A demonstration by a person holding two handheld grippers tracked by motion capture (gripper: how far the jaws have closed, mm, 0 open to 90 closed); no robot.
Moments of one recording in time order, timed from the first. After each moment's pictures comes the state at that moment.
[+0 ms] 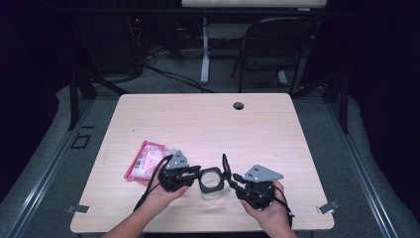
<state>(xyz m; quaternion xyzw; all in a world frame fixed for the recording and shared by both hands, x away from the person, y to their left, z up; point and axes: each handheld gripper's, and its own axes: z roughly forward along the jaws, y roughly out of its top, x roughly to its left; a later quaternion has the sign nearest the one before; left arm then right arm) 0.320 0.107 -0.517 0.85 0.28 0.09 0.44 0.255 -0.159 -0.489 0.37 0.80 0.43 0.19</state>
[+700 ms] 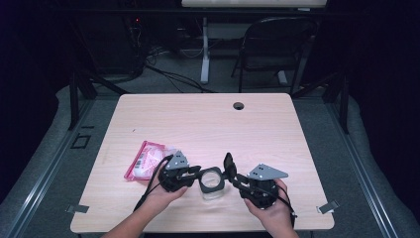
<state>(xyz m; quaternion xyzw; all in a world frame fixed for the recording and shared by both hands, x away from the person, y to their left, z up) 0.320 0.107 -0.517 0.85 0.27 0.09 0.45 0.258 -0.167 -0.493 0.40 0.79 0.44 0.17</state>
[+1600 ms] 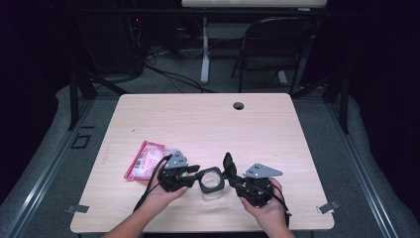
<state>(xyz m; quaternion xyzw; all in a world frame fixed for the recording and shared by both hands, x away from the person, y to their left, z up) 0.321 0.107 -0.520 0.84 0.29 0.07 0.45 0.267 -0.160 -0.506 0.41 0.79 0.44 0.15</state>
